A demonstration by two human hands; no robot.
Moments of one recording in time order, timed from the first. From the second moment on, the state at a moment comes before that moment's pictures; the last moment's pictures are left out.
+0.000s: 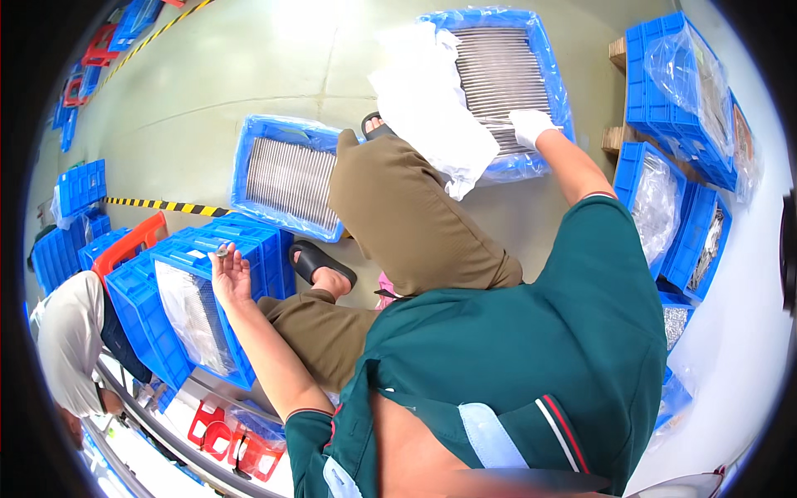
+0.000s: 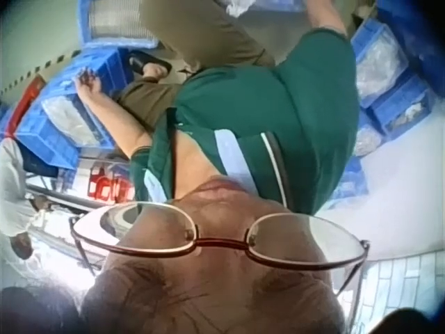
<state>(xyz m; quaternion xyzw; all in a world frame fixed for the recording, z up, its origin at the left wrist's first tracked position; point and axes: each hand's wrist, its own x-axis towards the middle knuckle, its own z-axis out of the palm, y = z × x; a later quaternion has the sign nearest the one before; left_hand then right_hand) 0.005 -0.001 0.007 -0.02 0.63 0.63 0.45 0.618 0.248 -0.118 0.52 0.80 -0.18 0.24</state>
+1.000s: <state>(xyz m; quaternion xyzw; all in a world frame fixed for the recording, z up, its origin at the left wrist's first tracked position) 0.055 0.012 0.074 0.07 0.42 0.76 0.50 0.292 0.201 0.157 0.34 0.60 -0.73 -0.04</state>
